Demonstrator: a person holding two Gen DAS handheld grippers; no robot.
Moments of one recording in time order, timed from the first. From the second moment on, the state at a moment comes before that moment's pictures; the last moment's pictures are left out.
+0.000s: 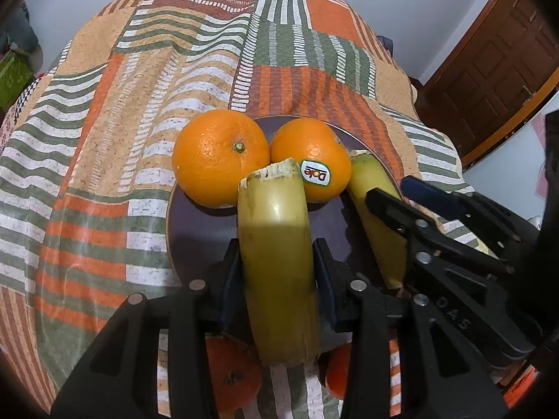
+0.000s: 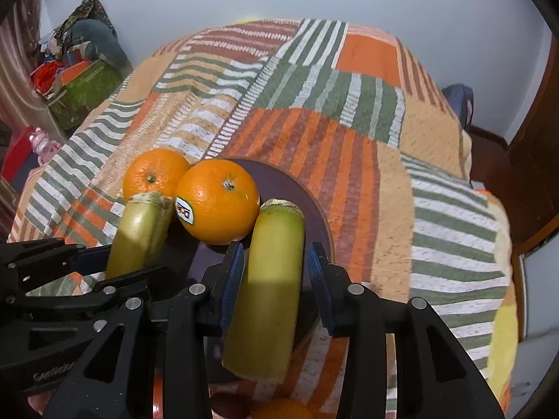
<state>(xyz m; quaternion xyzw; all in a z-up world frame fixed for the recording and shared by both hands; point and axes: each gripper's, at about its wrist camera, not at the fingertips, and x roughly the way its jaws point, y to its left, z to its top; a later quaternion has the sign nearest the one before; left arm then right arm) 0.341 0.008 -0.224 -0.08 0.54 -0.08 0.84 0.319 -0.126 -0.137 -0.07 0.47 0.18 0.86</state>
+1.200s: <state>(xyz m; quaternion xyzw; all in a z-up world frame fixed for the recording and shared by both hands) 0.198 0.048 -0.184 -0.03 0.50 -0.06 0.86 0.200 -0.138 -0.119 -0.06 0.45 0.25 0.85</state>
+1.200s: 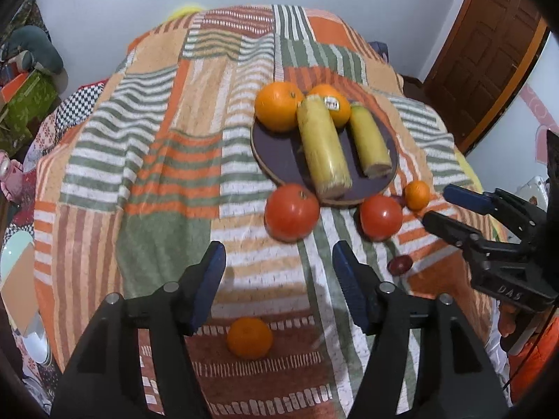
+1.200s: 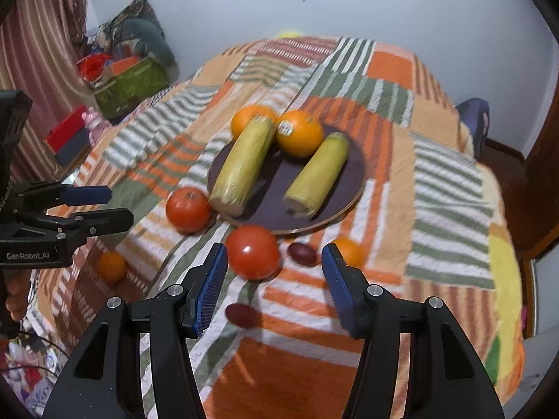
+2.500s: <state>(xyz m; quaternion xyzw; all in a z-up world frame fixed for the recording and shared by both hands) 0.251 0.038 -0.233 -0.06 0.53 -0.09 0.84 0.217 -0.125 -0.136 -0.05 0.47 0.27 0.84</state>
